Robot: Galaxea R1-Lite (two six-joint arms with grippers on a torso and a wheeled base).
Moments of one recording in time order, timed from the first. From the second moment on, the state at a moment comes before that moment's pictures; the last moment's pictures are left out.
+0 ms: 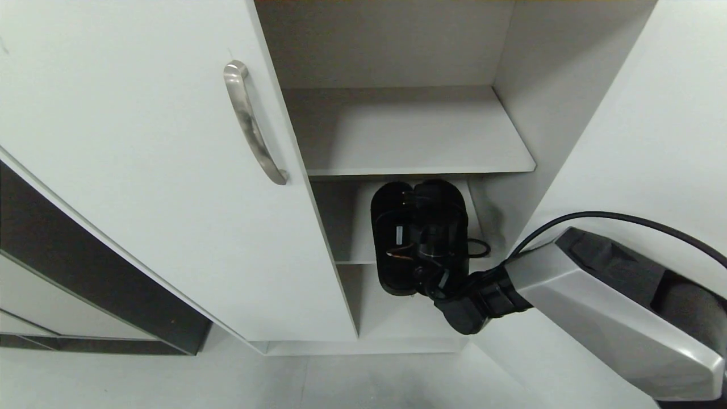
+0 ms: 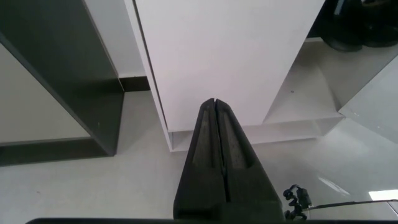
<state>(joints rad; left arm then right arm) 0.00 0.00 0.00 0.00 -0.05 0.02 0.72 2.42 -1.54 -0.97 -0.71 -0.01</state>
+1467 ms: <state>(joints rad) 0.00 0.00 0.00 0.00 -0.05 0.03 0.71 2.39 -1.48 -0.96 -0.70 -0.06</state>
